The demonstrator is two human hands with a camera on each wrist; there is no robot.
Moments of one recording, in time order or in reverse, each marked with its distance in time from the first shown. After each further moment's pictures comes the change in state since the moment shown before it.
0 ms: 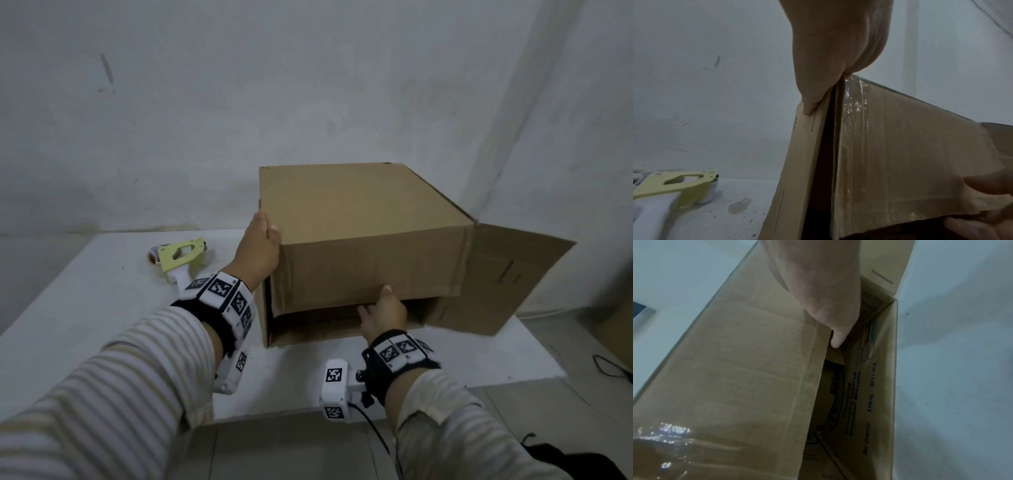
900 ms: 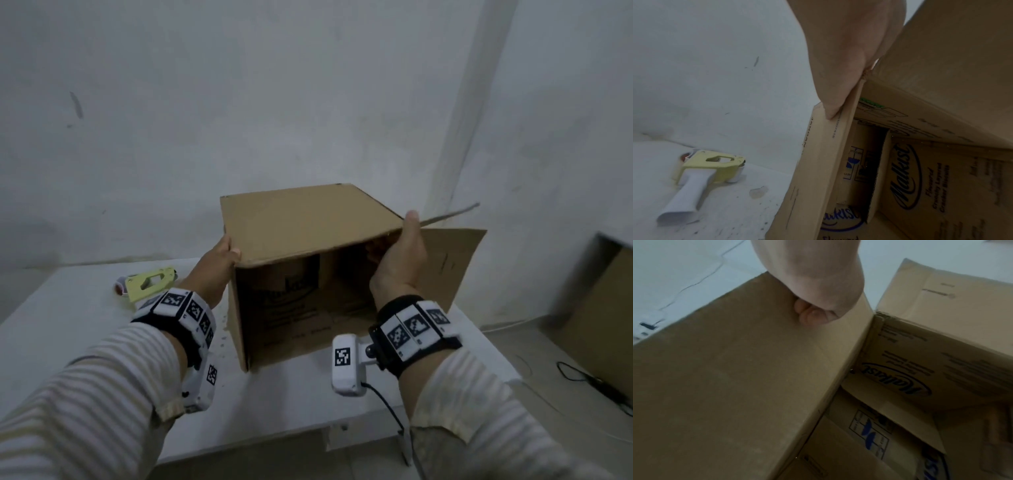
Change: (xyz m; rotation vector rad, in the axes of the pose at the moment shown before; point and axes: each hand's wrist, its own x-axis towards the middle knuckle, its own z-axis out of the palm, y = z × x) left_hand -0.001 0.006 -0.017 -0.568 -0.177 -0.125; right_hand -0.067 -0.109 0.020 0.092 -0.224 -0.659
